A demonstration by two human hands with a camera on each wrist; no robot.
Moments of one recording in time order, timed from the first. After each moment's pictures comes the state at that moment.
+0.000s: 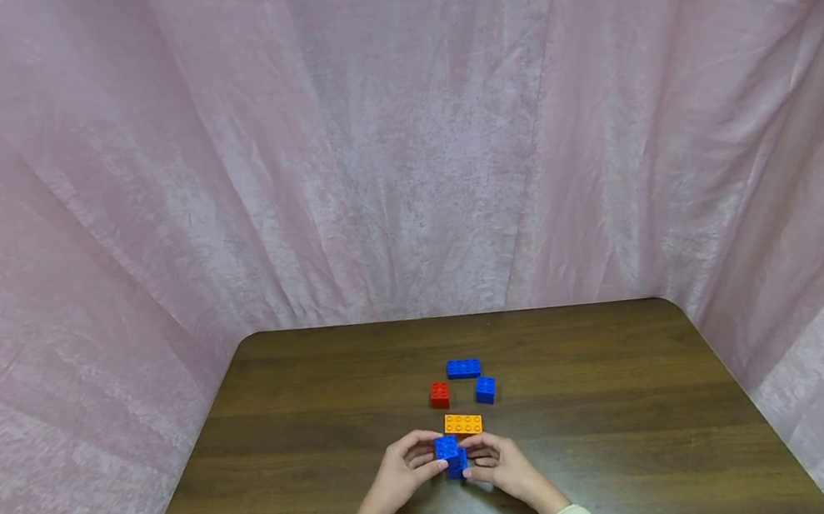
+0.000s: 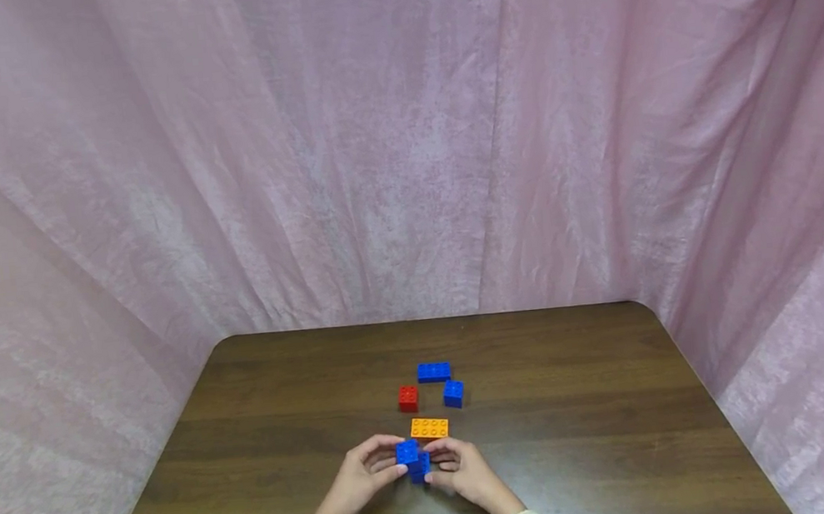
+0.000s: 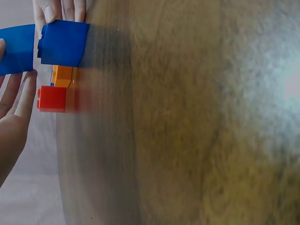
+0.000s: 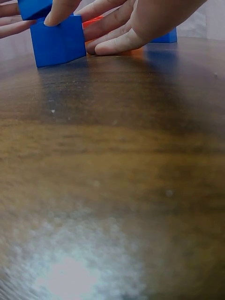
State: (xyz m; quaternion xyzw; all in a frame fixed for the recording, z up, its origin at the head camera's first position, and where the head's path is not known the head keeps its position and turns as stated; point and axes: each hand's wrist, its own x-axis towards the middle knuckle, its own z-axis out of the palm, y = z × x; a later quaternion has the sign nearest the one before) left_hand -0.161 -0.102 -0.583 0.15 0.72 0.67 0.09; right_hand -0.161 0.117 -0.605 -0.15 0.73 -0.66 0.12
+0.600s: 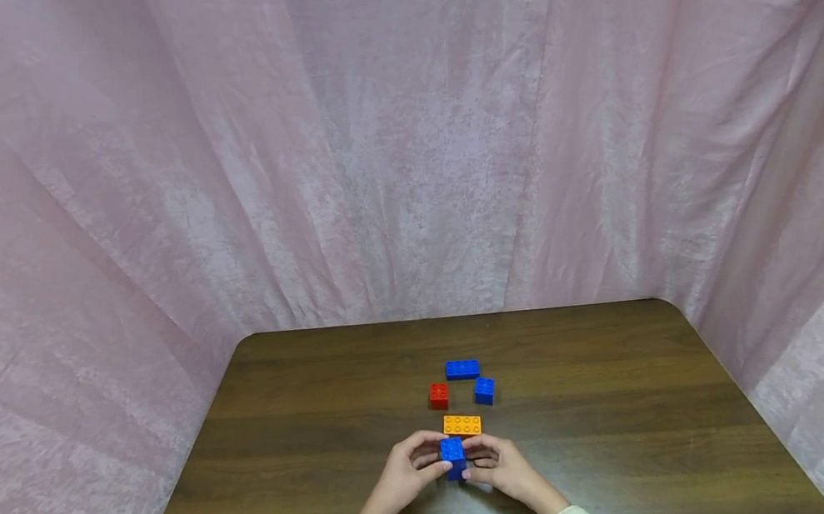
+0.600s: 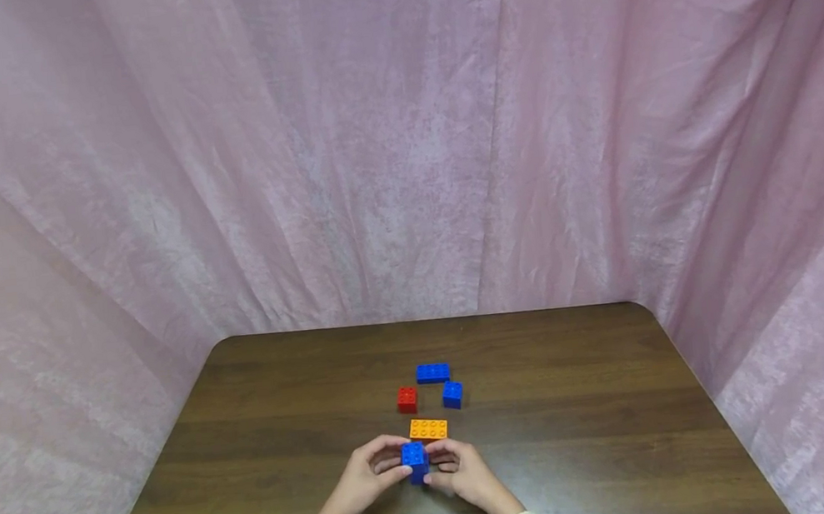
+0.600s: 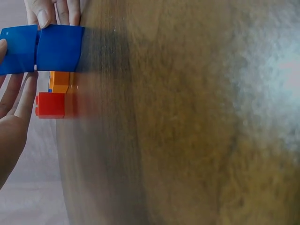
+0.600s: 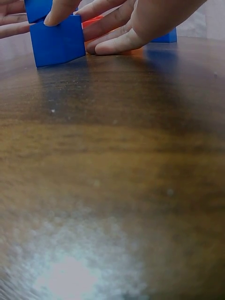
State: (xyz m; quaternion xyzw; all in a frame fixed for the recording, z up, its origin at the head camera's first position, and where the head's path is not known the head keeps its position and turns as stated) left_hand -0.162 -0.095 -0.578 0.18 0.73 0.65 0.09; right_hand -0.163 0.117 -0.605 -0.14 0.73 -0.65 0.13
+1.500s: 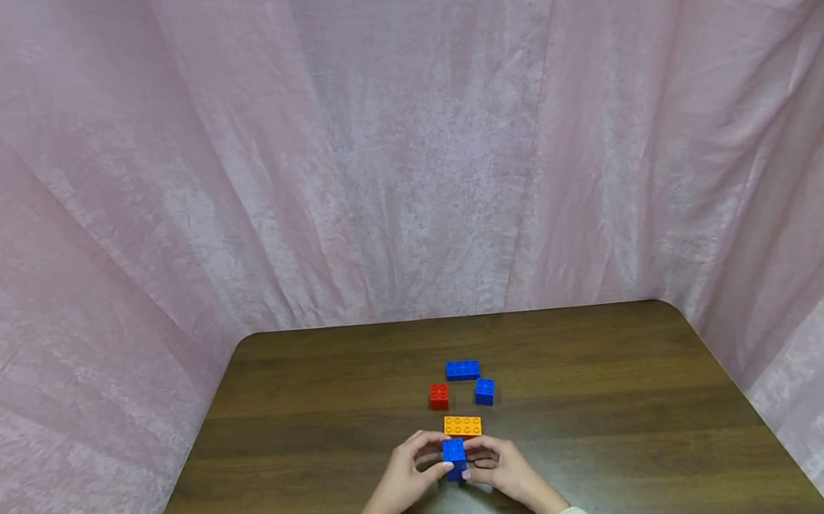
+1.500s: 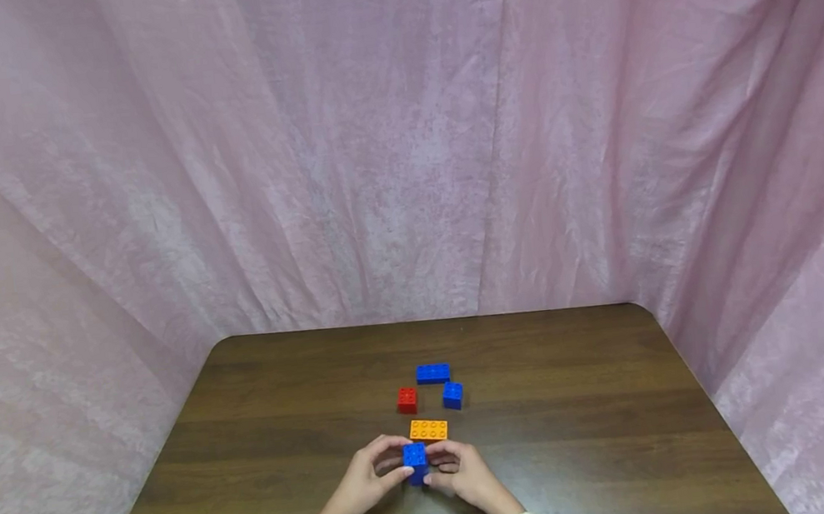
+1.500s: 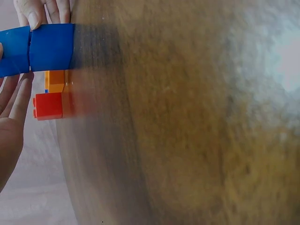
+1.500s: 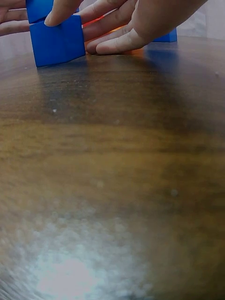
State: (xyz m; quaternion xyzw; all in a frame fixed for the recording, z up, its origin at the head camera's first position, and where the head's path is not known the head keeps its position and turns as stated) left_hand -0.167 -0.096 -0.591 0.23 0.76 0.60 0.05; right_hand -0.163 0.117 -0.604 -0.15 0.74 -0.65 0.12
